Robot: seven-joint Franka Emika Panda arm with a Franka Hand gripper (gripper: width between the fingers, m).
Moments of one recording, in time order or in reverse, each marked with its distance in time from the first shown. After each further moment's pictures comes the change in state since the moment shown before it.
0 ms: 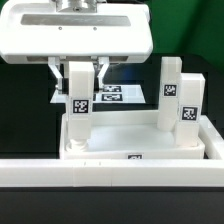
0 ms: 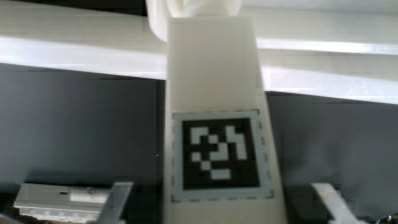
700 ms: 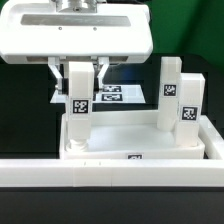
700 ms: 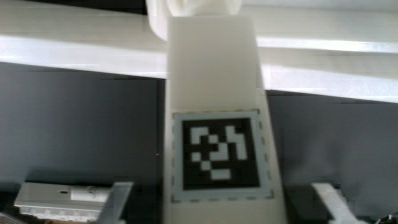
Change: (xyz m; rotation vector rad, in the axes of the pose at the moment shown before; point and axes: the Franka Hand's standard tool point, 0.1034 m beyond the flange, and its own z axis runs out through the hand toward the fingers) arm 0.001 0.001 0.000 -0.003 0.005 0.001
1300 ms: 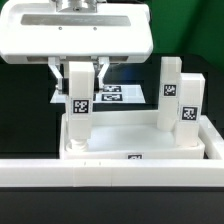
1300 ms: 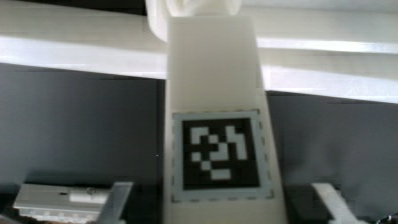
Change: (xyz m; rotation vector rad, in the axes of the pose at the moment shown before) arm 0.000 -0.001 0.000 0.003 -0.006 0.001
